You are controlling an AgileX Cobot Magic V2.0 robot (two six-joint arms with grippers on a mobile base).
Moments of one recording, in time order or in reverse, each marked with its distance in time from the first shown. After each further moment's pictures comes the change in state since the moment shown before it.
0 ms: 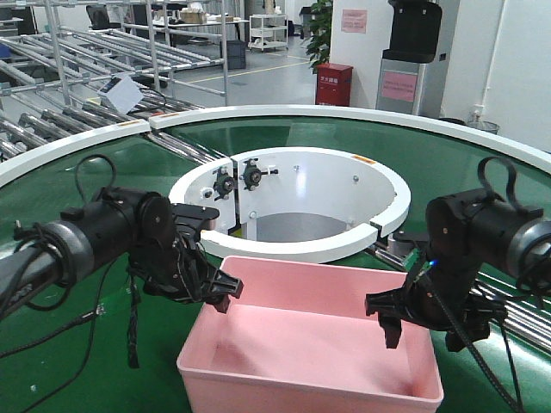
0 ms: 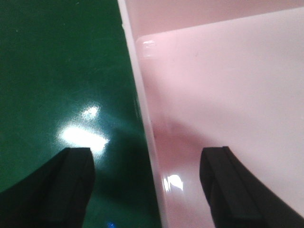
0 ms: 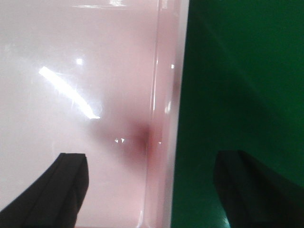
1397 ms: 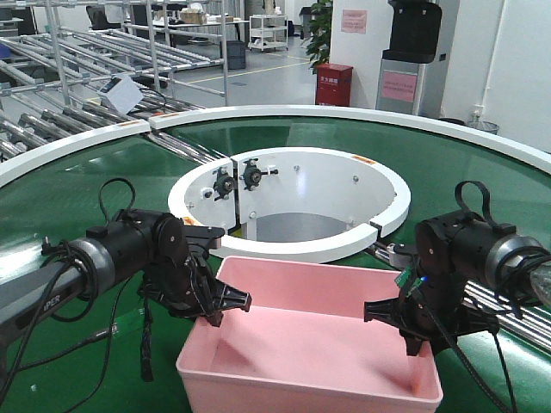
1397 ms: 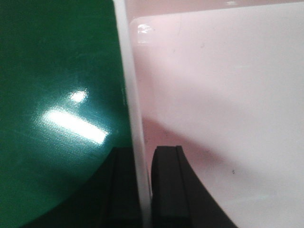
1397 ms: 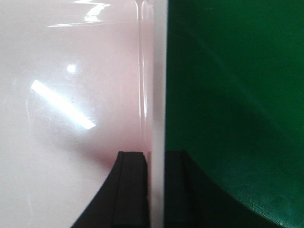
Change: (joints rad) left arm -0.003 0.080 -0.017 -0.028 -0.007 -0.053; right arm 0.000 0.078 -0.004 -0.056 -0.071 0.111
